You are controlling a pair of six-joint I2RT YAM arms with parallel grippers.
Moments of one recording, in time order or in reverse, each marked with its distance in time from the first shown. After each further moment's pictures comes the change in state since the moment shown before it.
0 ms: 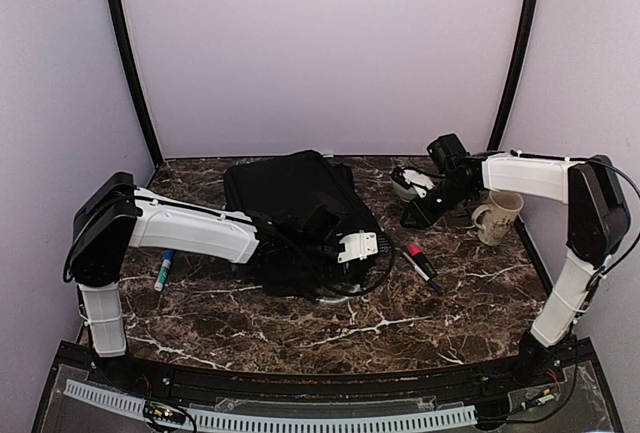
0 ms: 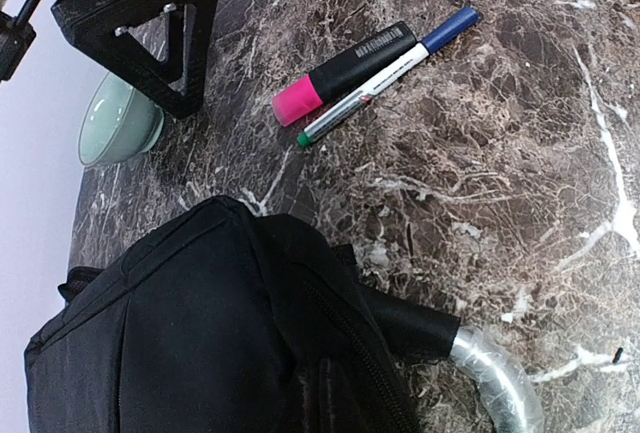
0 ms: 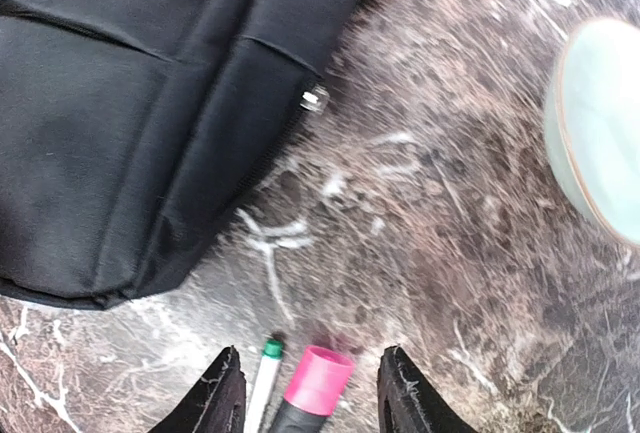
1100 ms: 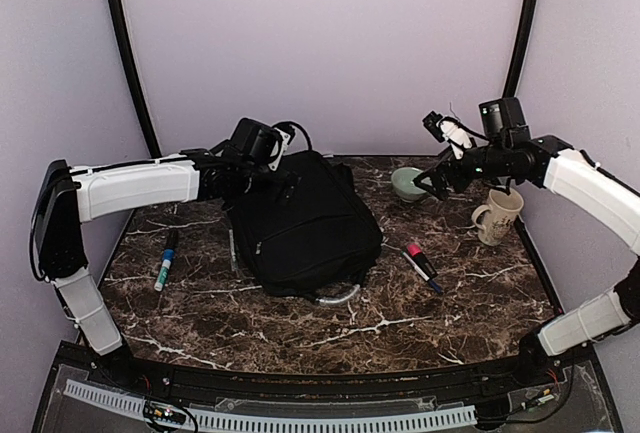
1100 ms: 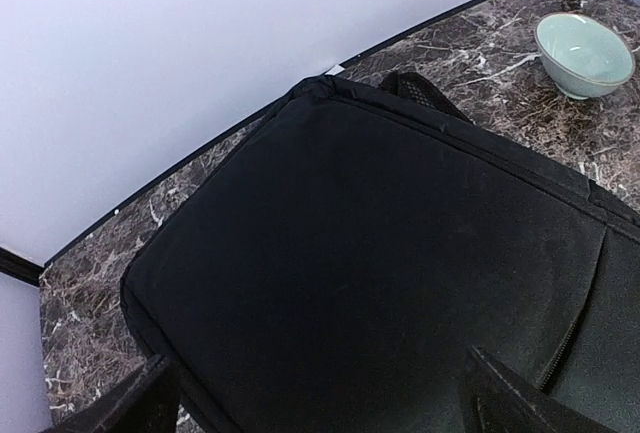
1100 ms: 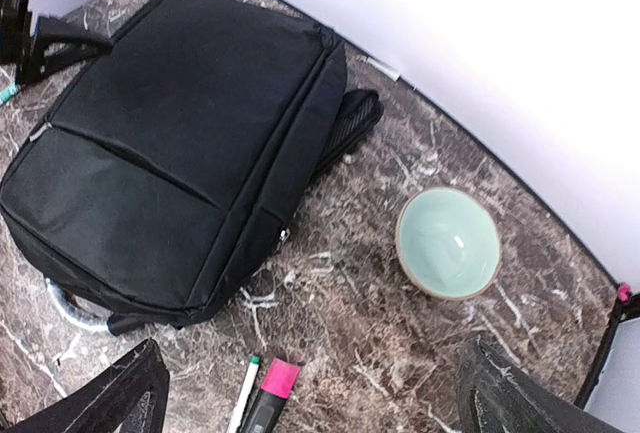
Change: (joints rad) left arm 0.296 -0.196 0.092 -0.253 -0.345 -0.622; right arm -0.042 -0.421 -0.028 0.037 -0.029 -0.039
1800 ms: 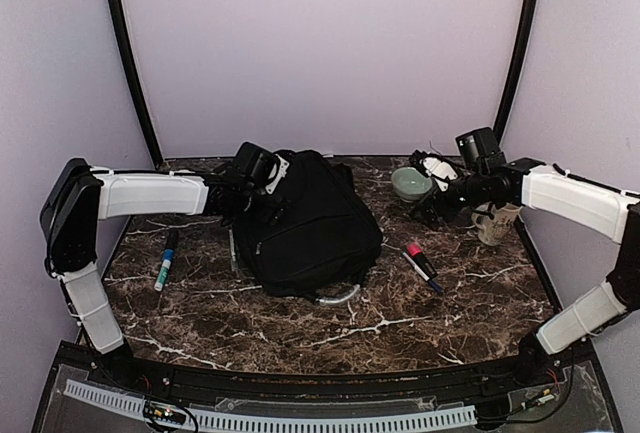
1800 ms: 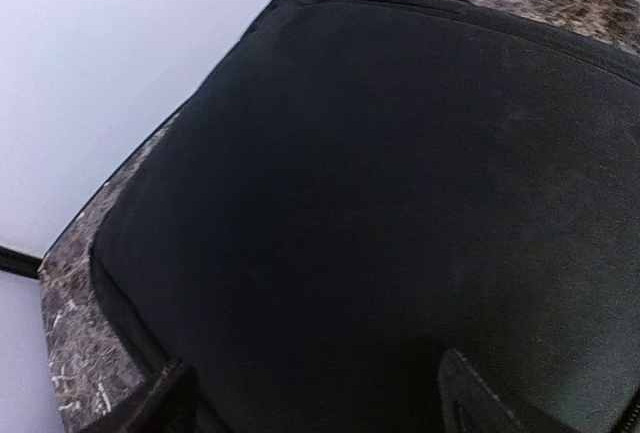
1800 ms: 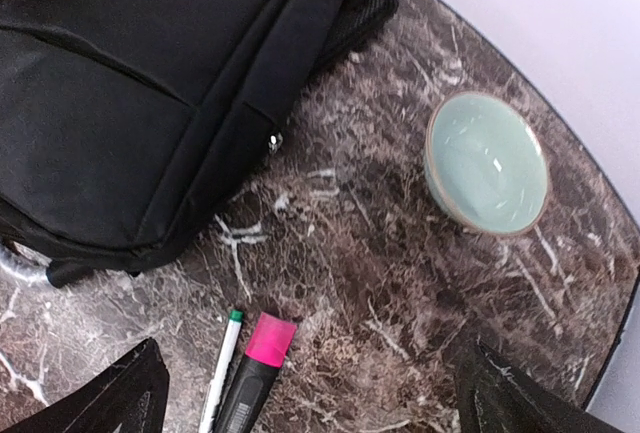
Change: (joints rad) left arm 0.058 0.063 -0.119 0.086 -0.041 0.108; right arm 0.059 0.084 -0.140 0.072 0.137 -0.037
